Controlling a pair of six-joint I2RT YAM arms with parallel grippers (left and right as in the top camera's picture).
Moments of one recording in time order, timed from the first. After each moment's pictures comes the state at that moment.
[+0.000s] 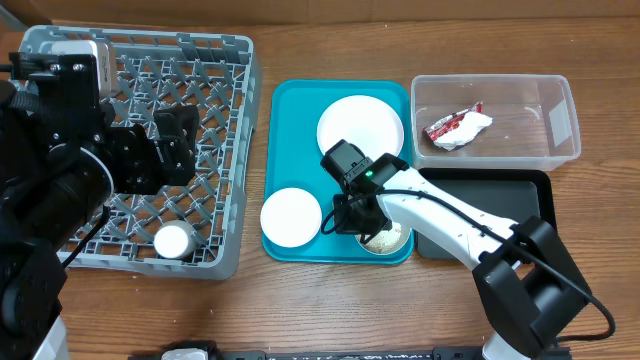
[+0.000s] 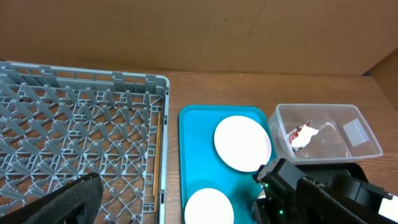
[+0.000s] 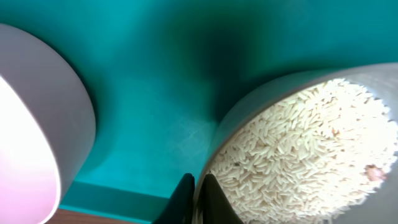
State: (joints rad) left arm 0.02 1.33 2.25 -1.50 0.24 -0.10; right arm 0.71 1.84 1.25 -0.90 -0.11 0.68
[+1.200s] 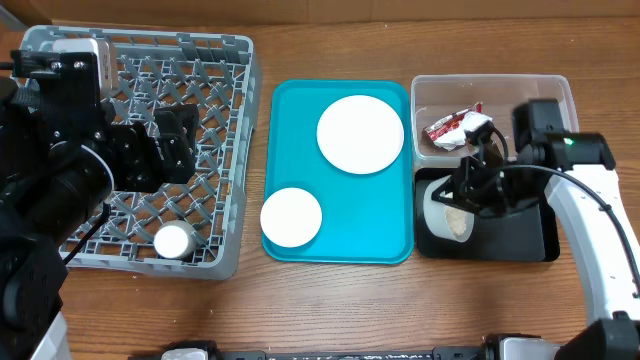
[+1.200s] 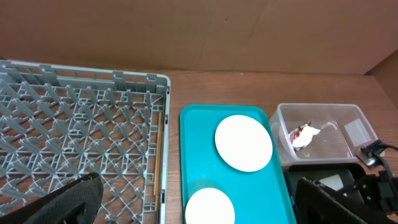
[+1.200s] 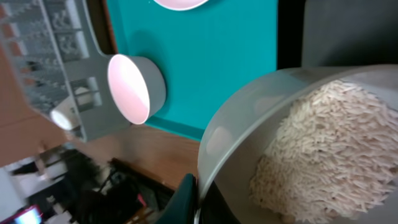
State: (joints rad) left arm 0.02 1.33 2.25 -1.50 0.24 -0.10; right arm -0.05 1.47 1.17 -1.20 -0.72 0.11
